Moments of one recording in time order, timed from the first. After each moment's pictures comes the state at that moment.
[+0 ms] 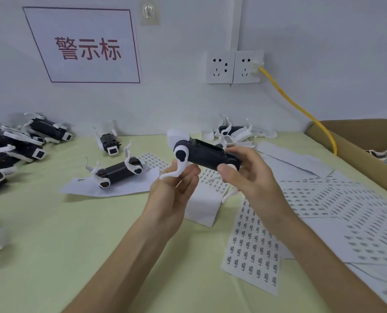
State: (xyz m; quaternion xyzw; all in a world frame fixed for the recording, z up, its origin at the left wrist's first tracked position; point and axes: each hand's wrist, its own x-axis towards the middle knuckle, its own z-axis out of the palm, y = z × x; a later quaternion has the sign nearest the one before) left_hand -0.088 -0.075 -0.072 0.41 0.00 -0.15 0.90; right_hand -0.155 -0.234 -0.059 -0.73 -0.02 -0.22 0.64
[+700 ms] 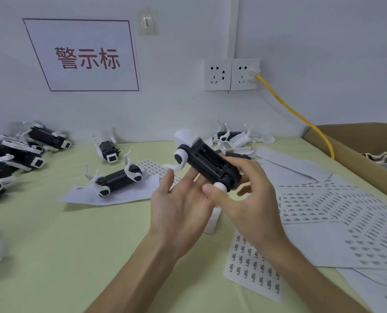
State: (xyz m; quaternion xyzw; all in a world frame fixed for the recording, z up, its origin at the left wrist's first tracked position) left_hand -0.109 -0.082 -0.072 0.21 -0.15 -0.34 0.91; right_hand -0.163 -0.211 -0.069 -0.79 -0.02 -0.38 0.48
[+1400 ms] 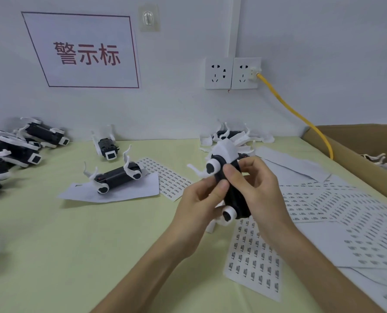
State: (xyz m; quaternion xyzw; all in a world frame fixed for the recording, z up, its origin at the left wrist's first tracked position) left_hand -0.116 -0.094 -0.082 0.55 -0.27 -0.18 0.77; right_hand -0.162 -0.220 -0.056 -0.70 0.07 -0.26 0.66
